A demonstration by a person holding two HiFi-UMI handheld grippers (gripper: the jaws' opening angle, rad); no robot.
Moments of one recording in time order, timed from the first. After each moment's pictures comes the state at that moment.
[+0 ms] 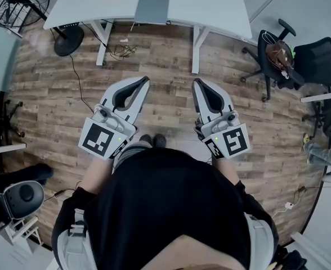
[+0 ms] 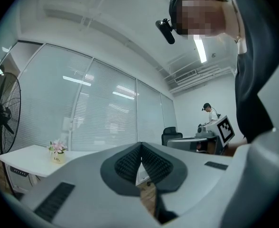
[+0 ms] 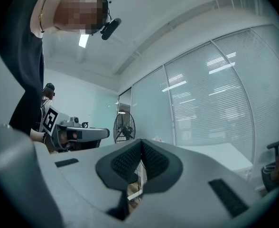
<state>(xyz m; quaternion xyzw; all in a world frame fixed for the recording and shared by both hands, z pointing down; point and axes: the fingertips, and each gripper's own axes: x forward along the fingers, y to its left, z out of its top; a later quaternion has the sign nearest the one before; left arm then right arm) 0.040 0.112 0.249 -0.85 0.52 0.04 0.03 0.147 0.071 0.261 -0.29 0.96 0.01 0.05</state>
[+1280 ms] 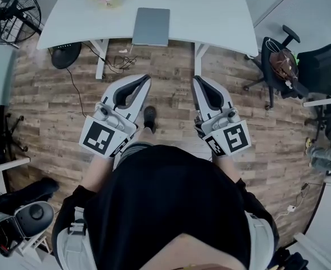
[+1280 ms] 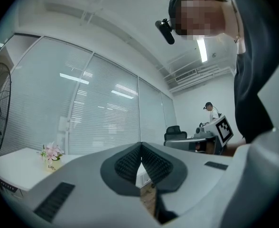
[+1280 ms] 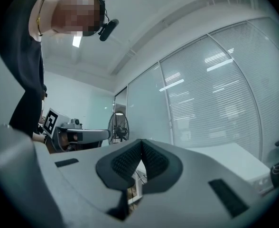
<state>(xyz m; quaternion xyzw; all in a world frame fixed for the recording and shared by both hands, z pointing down) -0.009 -0.006 0.260 -0.86 0.50 0.02 0.03 0.095 -0.043 0.266 -0.29 0.96 0.00 0.07</state>
